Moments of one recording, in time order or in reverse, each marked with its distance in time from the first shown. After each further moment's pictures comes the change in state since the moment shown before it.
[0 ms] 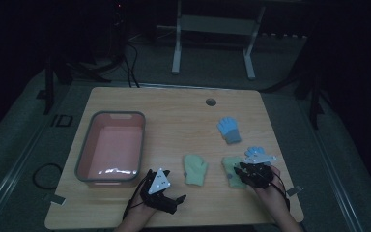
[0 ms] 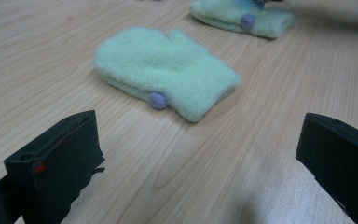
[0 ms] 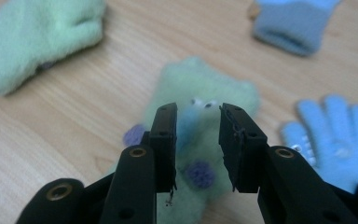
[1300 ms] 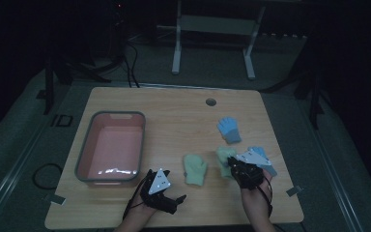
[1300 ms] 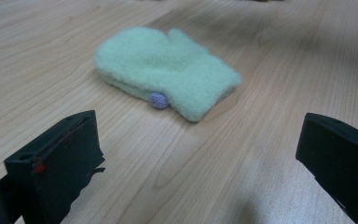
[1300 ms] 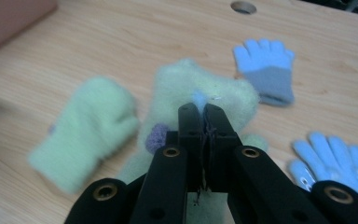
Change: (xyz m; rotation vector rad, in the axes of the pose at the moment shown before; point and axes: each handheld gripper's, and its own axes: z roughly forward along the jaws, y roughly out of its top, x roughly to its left) left arm -0.001 0.000 0.000 0.000 0.005 0.003; right arm 0.058 0.042 -0.030 -0.165 -0.160 0.164
